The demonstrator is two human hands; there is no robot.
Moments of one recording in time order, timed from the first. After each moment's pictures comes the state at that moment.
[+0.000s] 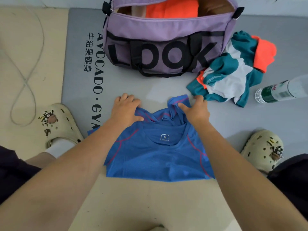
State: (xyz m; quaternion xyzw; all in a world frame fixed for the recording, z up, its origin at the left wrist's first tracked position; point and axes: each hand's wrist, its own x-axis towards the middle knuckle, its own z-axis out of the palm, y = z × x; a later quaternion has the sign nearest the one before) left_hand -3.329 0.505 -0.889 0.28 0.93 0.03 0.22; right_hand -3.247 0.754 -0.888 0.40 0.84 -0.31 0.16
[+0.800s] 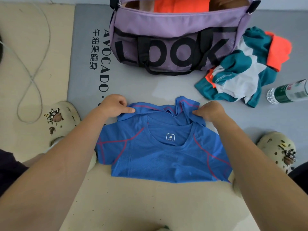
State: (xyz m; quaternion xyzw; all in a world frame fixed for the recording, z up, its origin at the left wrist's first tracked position) left_hand -3.368 0.459 -0.880 0.02 0.89 0.22 0.40; right_hand -3.259 0.784 -0.879 0.37 0.83 -0.22 0.35
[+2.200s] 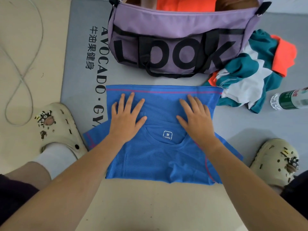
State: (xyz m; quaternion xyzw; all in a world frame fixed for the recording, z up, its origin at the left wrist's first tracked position) left_hand -3.297 0.481 -0.927 0.25 0.96 0.04 0.13; right_hand -3.226 0.742 -0.911 0.04 0.99 -0.08 0.06
